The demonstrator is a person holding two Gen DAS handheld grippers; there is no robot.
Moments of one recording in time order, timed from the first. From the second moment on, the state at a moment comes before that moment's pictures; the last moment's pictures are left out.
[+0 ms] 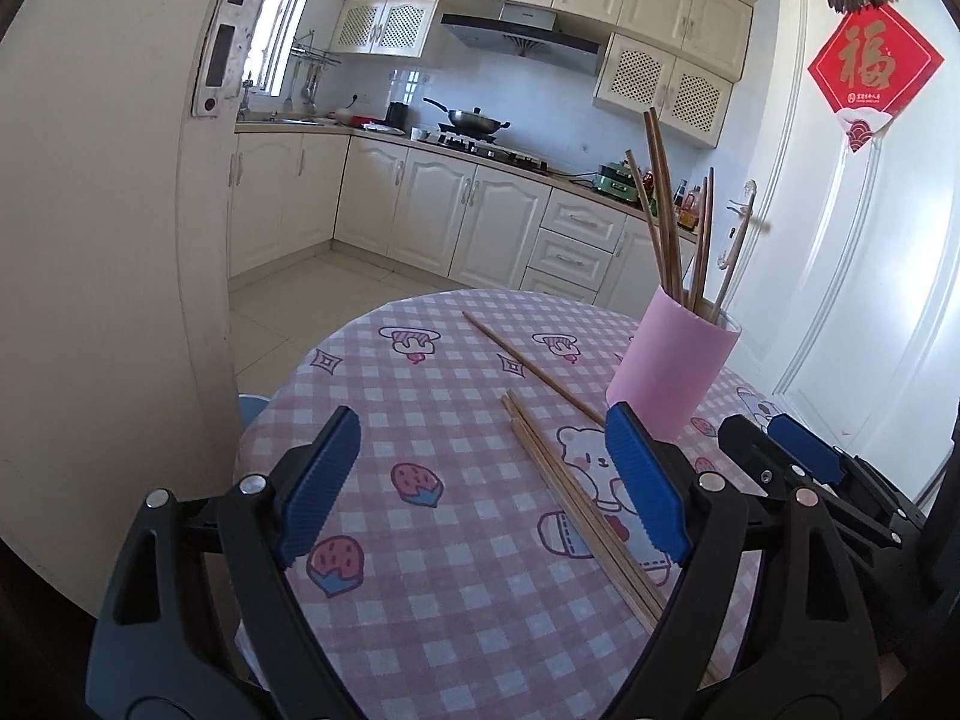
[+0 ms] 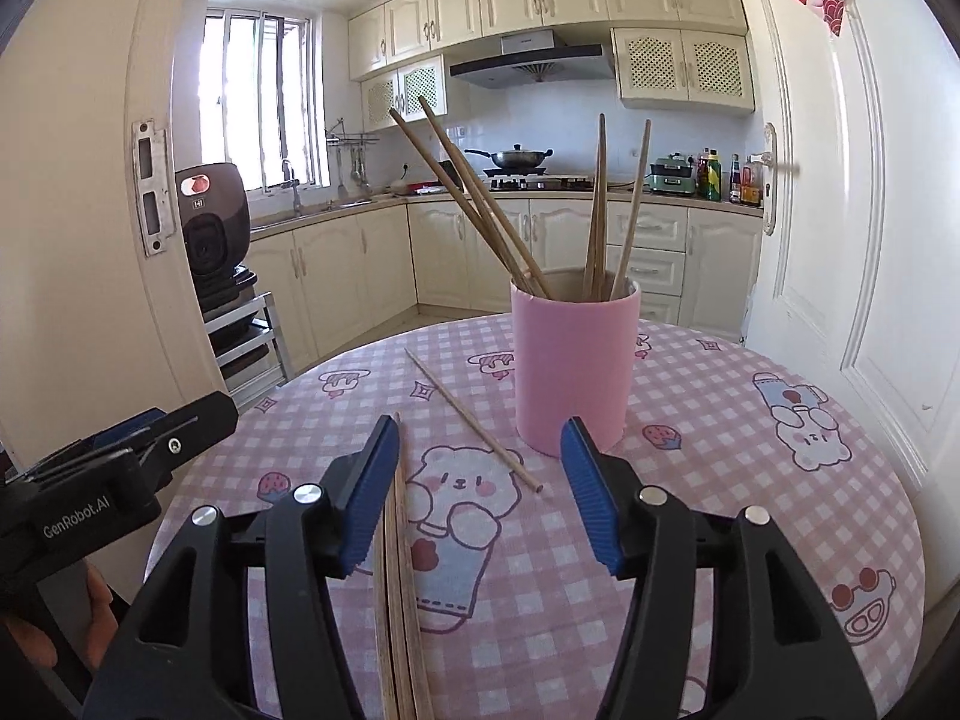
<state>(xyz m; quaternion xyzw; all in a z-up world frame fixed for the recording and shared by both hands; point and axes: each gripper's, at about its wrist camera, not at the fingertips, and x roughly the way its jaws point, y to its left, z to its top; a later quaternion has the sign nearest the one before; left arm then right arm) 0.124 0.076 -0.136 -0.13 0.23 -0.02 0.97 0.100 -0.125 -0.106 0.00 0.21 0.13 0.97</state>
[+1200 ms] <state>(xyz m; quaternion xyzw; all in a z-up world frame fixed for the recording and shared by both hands) 0.171 0.040 -0.174 -0.10 0.41 -0.03 0.91 0.136 -0.149 -0.131 0.01 0.33 0.12 0.94</state>
